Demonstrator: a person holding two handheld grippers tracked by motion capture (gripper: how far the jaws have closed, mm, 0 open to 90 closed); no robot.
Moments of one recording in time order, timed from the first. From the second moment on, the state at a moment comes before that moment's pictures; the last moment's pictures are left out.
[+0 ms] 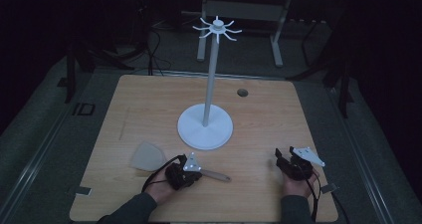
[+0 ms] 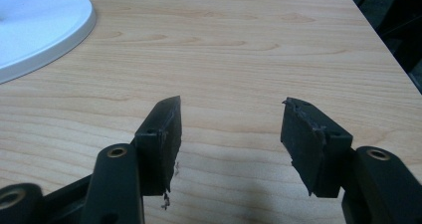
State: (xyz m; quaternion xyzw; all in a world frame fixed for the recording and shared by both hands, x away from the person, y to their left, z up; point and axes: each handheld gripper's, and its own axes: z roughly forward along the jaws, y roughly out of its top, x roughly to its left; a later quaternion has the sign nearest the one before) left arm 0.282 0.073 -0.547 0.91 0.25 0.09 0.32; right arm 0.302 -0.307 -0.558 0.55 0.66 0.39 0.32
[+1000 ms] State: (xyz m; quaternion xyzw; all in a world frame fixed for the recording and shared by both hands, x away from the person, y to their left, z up) left arm 0.333 0.080 -0.502 0.88 0.29 0.10 0.35; right arm 0.302 -0.308 -0.558 0.55 0.66 0.40 0.32
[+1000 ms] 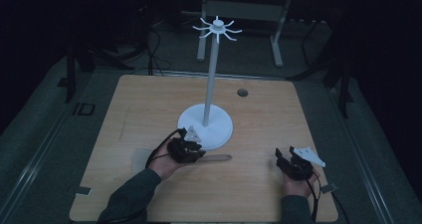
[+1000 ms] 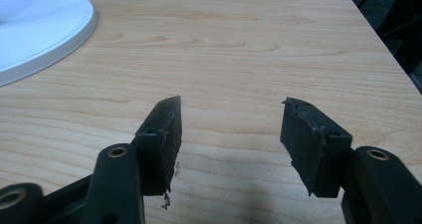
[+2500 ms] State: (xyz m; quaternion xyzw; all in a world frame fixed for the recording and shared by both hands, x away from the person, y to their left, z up) left arm 0.363 0.055 -0.484 0.96 0.17 0.06 0.22; right arm 0.302 -0.307 -0.558 0.54 0.67 0.40 0.32
